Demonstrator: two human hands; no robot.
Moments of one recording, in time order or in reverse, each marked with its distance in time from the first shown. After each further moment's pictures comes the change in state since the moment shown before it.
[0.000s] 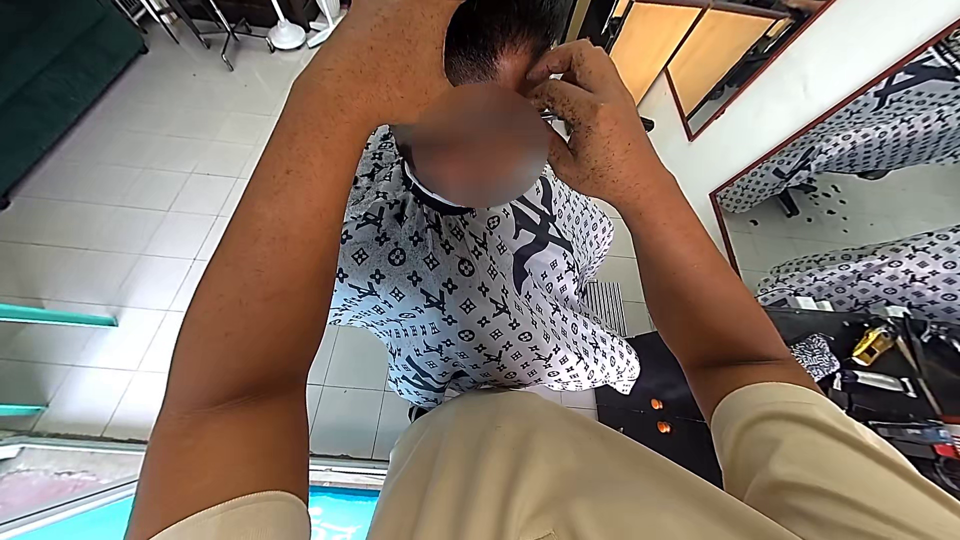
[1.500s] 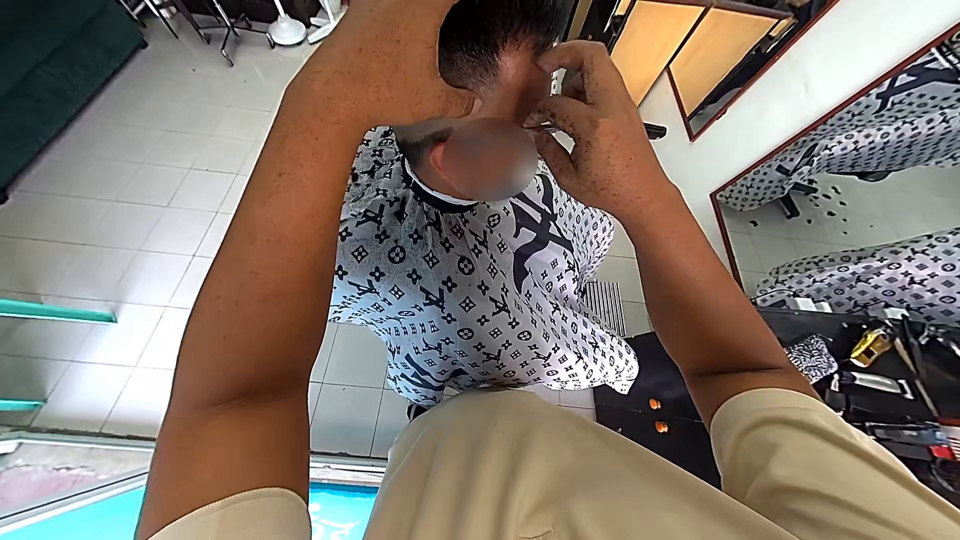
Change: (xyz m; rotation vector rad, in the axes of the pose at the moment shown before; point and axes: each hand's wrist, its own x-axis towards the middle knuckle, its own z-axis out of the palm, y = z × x) left_hand -0.008 -0.009 0.003 -0.034 0.025 0.032; right_hand -0.010 -0.007 -0.001 -0.023 -0.018 0.019
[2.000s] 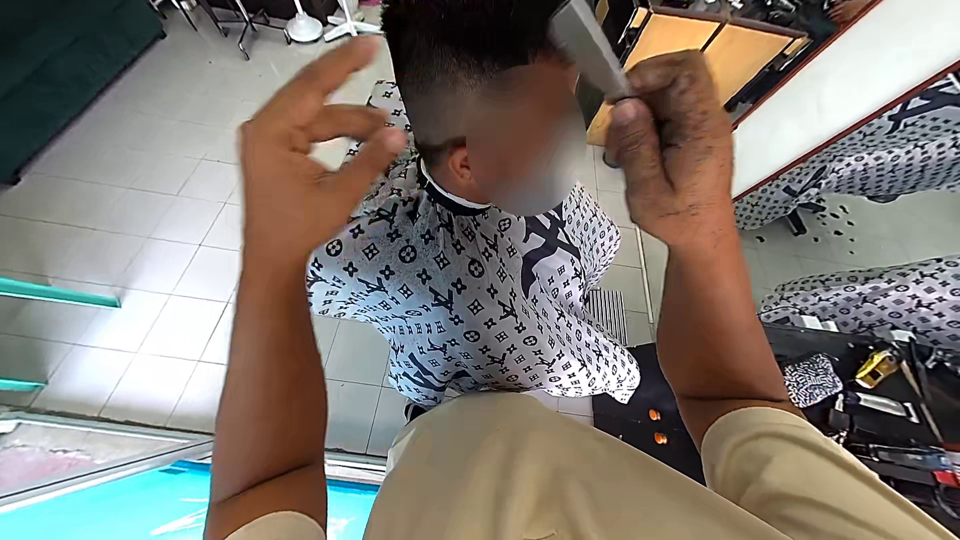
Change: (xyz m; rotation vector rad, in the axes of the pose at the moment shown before) left_hand -0.127 -0.026 0.021 -0.420 0.522 0.122; right_hand -0.012 -0.033 -0.035 0.280 0.155 0.093
